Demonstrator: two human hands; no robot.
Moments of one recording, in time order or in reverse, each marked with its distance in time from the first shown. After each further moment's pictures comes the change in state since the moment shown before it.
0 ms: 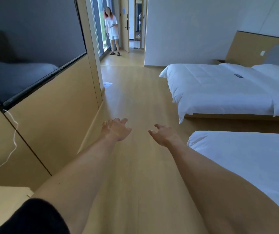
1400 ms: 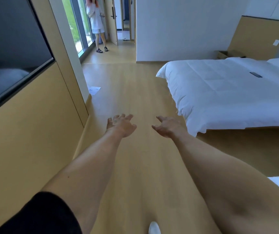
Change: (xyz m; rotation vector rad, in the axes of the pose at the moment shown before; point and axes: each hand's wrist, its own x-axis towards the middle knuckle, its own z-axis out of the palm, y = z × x) left_hand 0.562 0.035 -0.062 -0.048 -0.087 0.091; right_hand 0.563 -0.024 -0.099 -0.155 -0.003 0.063
